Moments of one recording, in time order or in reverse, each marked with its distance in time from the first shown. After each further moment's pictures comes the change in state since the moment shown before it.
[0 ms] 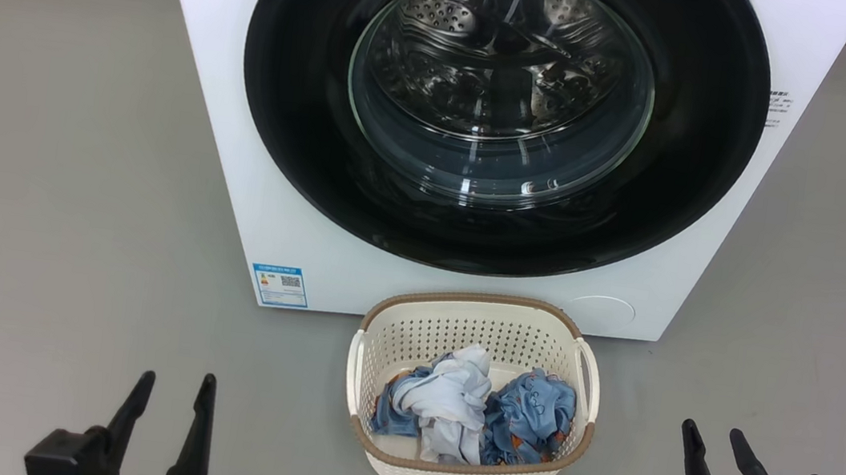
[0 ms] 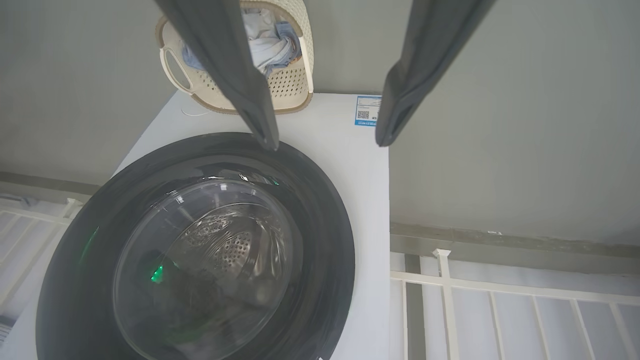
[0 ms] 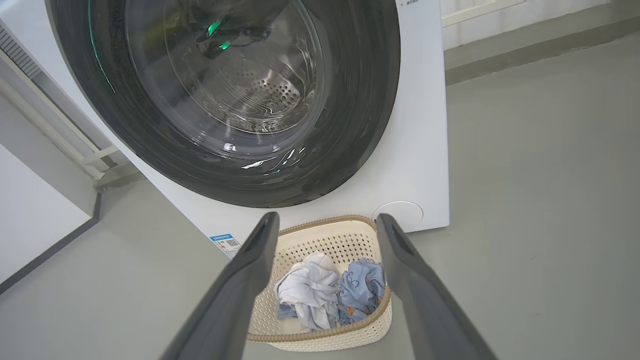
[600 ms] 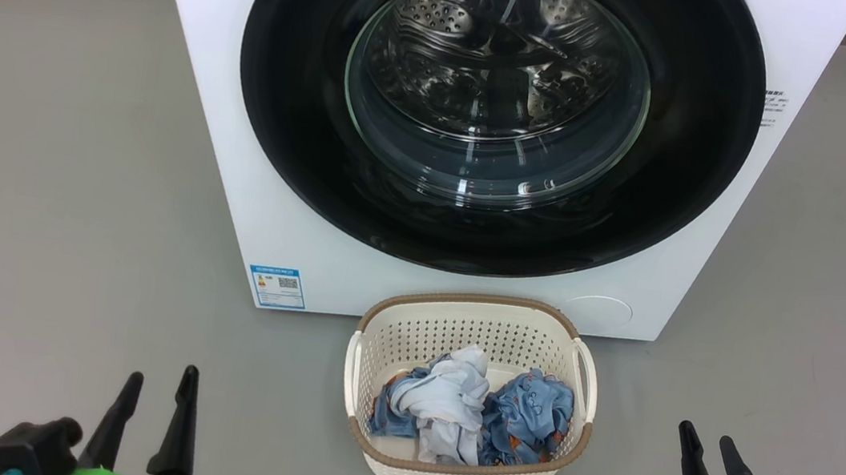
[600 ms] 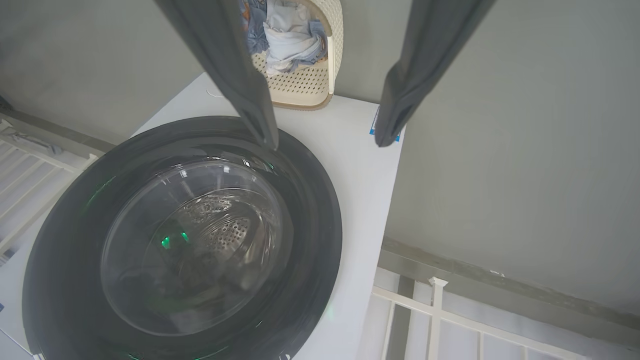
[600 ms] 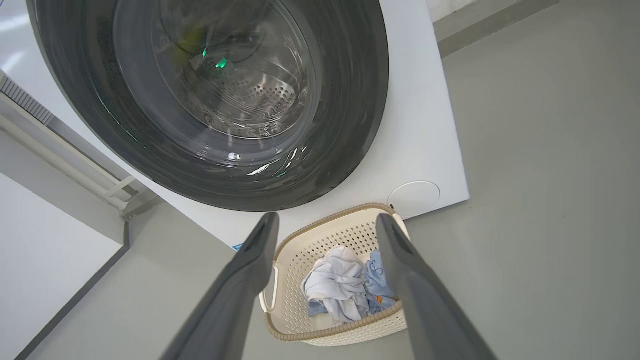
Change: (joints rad) left arm -0.013 -0.005 0.025 0.005 -0.196 0.000 0.046; right arm 0.000 0.015 0.006 0.004 0.164 0.000 0.048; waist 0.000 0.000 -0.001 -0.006
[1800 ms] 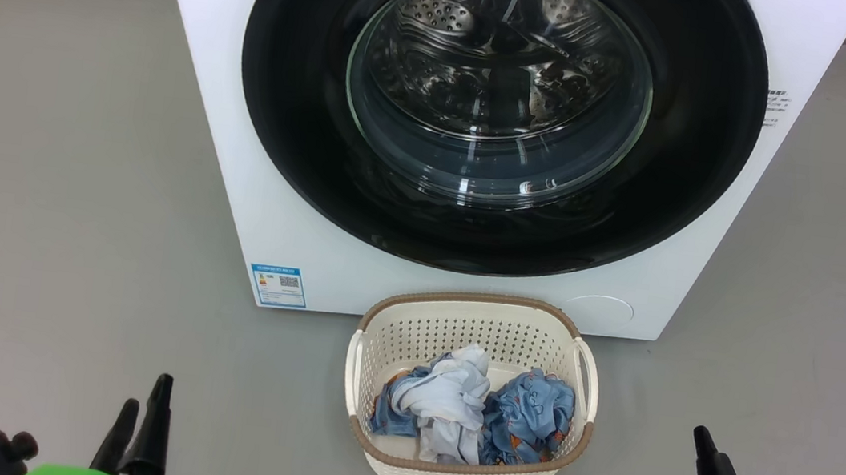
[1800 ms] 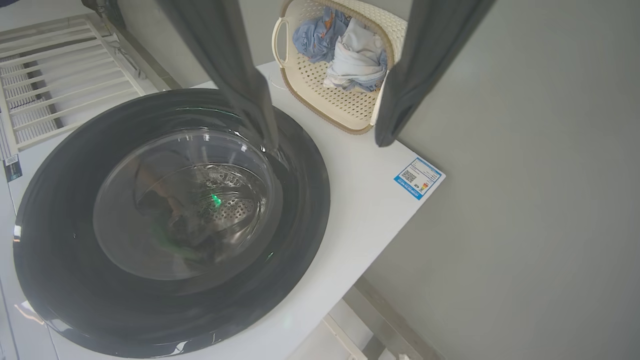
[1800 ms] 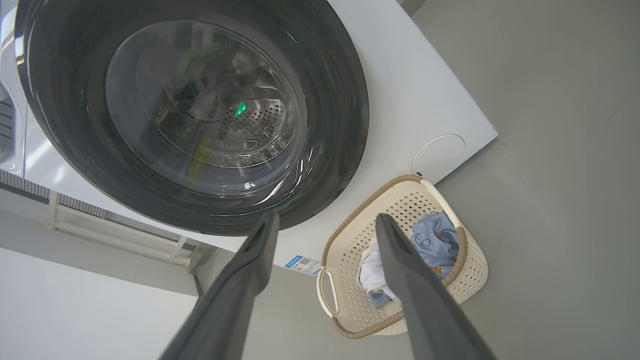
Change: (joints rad) left arm -0.010 -0.012 0.052 0.053 -0.456 0.001 0.110; right arm 0.021 0.044 -0.051 -0.020 0.359 0.000 0.104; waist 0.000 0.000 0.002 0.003
